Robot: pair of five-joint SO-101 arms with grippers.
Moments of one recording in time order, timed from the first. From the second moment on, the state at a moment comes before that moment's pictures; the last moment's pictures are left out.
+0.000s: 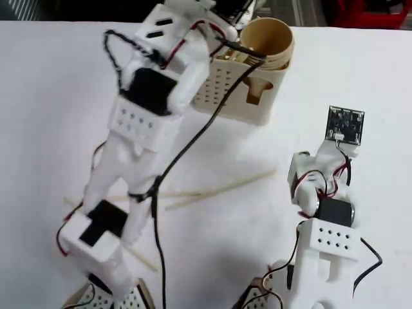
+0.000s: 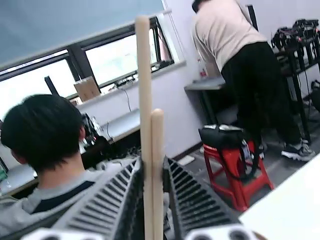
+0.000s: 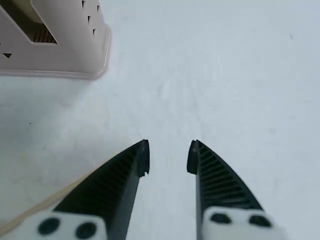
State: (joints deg) left arm 25.0 13.4 -47.6 38.8 -20.8; right arm 10.6 -55.4 61.1 46.9 3.7
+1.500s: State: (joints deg) left arm 19.7 13.9 -44.0 102.0 -35.6; right arm 10.6 -55.4 62.9 44.7 3.7
